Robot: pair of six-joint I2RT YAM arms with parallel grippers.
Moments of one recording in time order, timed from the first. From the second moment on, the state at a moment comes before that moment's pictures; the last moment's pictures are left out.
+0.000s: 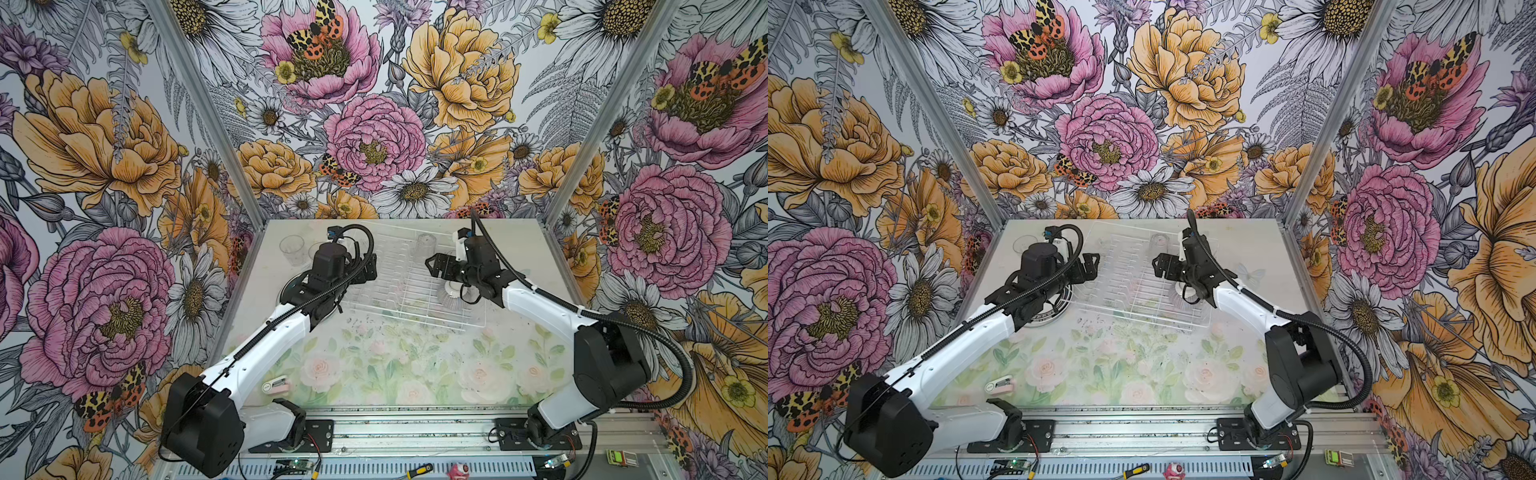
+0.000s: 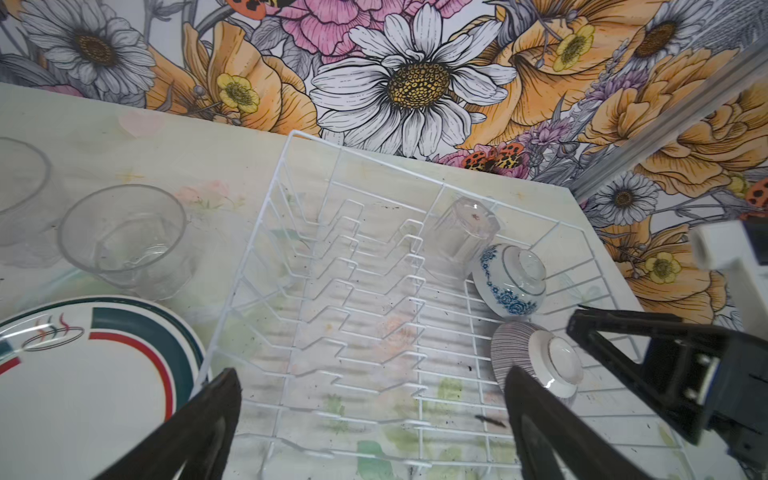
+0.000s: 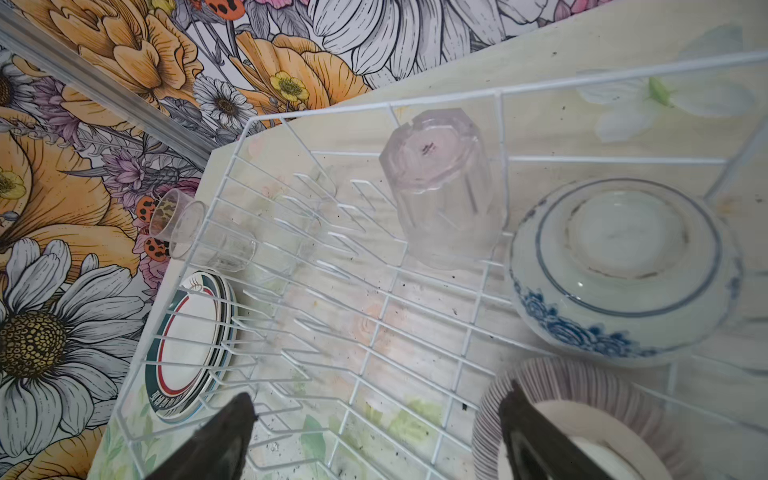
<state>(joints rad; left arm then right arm) -0.47 1.25 0.97 -0.16 -0.10 -0.45 0.44 1.63 1.12 -0.12 -0.15 0.51</state>
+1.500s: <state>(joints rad) -0.56 1.26 0.93 -0.01 -0.03 -0.48 0.48 2.13 1.49 0.06 0.21 0.37</state>
